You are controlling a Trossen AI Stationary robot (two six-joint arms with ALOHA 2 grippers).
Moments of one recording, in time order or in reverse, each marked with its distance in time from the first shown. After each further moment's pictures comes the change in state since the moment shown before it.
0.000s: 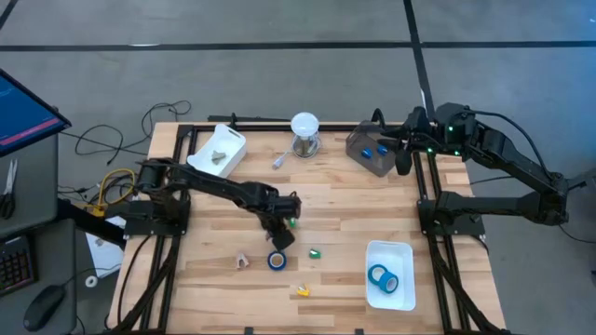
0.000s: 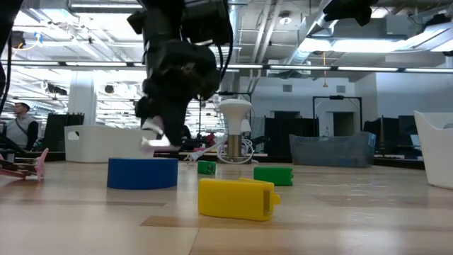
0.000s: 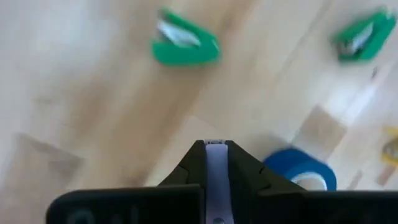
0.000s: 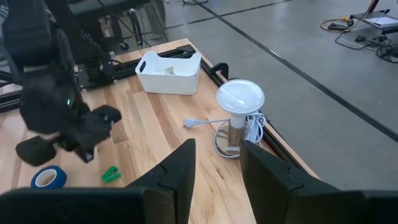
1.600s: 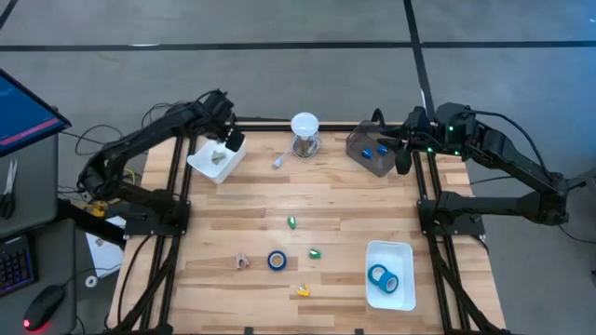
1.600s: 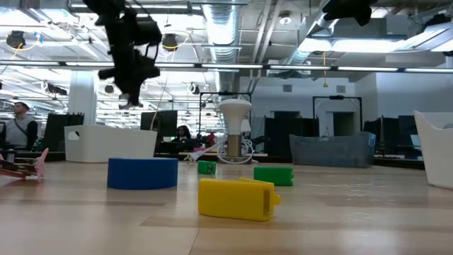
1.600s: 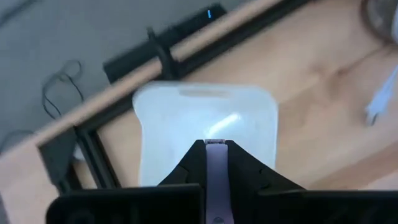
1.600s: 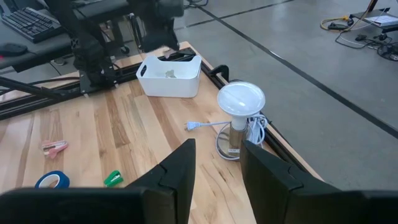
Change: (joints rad) left arm 0.864 -0.491 -0.113 -0.183 -0.383 0.484; right arm 0.001 0.000 0.000 0.010 0.000 0.022
